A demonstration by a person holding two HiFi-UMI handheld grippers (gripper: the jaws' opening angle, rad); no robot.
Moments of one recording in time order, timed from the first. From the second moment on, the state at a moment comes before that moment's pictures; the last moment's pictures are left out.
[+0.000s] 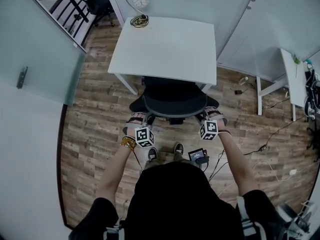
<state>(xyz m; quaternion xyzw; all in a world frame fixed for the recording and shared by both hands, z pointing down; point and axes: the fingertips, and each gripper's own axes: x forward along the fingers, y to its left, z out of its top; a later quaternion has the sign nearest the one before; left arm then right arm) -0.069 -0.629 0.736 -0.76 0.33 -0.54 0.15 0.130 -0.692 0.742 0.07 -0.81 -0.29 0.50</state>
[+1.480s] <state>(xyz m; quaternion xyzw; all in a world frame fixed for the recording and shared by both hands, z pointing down) -0.168 -0.642 0.768 -0.76 0.24 -0.59 0.14 0.040 -0.651 0.750 0.16 -0.79 -0.19 0.56</state>
